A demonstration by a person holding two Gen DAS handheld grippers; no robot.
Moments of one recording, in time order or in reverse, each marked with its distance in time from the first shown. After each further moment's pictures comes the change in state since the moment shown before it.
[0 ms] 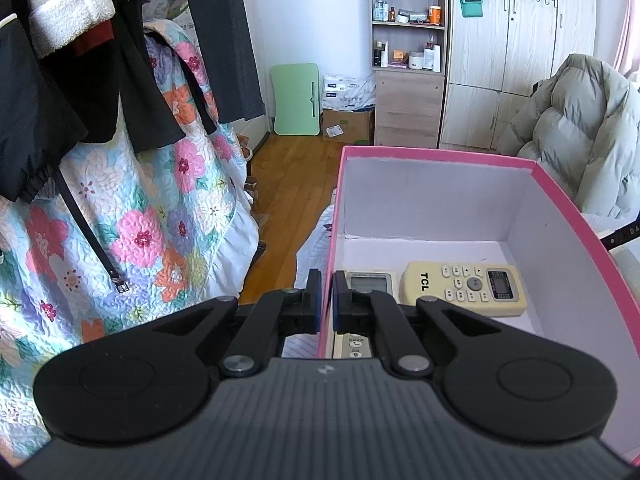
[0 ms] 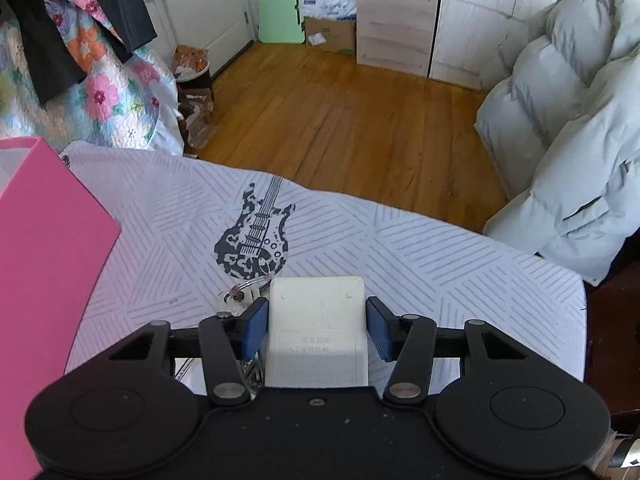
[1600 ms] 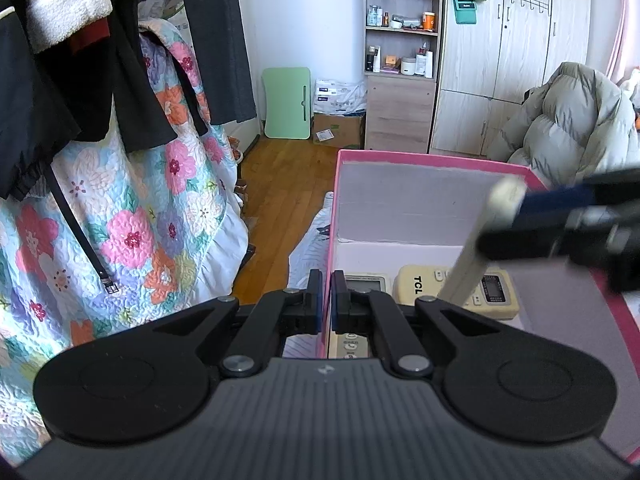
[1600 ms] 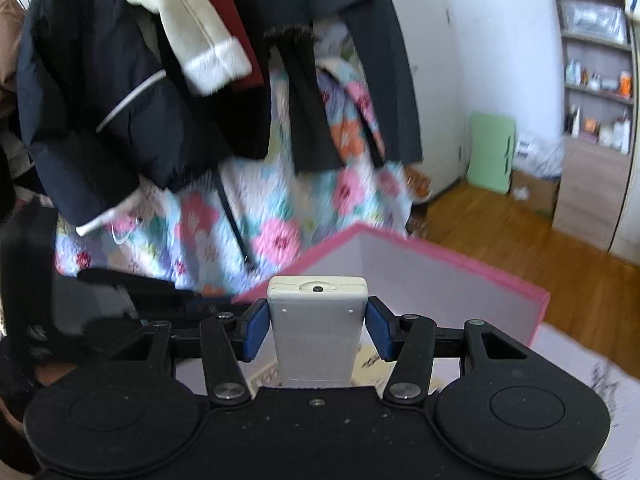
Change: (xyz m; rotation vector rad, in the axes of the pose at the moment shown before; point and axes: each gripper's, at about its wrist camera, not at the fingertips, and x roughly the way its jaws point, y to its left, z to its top) left arm -0.001 0.008 -0.001 -0.013 -0.014 -0.039; right arm -0.084 0.223 -0.014 -0.367 -0.333 0.498
